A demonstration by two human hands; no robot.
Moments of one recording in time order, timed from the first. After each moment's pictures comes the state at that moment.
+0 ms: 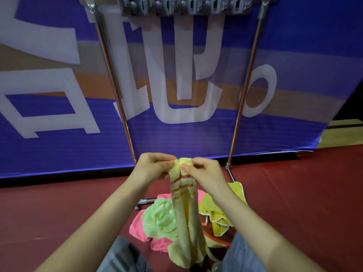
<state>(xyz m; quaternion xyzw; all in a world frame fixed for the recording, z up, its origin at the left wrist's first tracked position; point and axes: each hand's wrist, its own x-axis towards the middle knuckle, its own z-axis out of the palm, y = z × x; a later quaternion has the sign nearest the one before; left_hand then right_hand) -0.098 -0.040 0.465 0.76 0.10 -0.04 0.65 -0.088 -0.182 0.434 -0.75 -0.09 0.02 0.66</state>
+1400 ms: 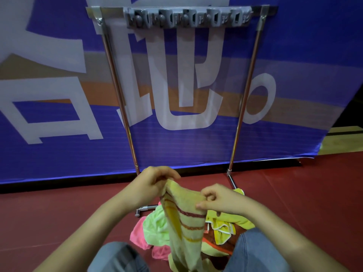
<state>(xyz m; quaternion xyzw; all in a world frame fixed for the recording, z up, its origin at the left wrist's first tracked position) -0.124 -0.018 0.474 0.88 -0.15 -0.05 0.44 -0.085 -0.232 0.405 -0.85 -0.23 0.25 0.40</state>
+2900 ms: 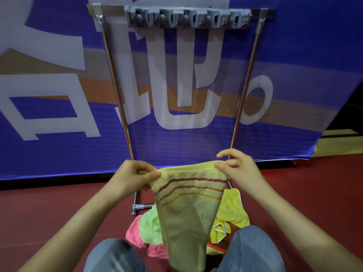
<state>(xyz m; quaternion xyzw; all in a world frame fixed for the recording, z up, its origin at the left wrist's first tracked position) -0.126 0.000 0.477 0.83 0.04 -0.03 0.55 -0.088 -0.251 0.459 -0.79 -0.11 -0.02 0.60</state>
